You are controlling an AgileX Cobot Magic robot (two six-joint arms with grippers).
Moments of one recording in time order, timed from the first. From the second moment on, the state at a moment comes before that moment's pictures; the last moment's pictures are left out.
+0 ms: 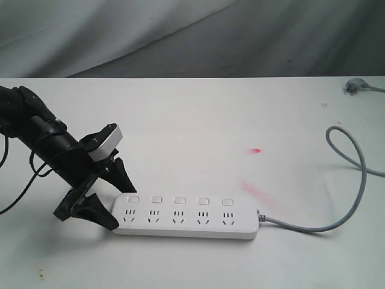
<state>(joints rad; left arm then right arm) 0.02 2.16 -1.22 -0.80 1.18 2.09 0.03 0.48 -0.56 -0.01 0.37 0.00</state>
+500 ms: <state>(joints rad) 0.02 2.16 -1.22 -0.80 1.18 2.09 0.03 0.12 -0.08 0.01 0.22 0.01</state>
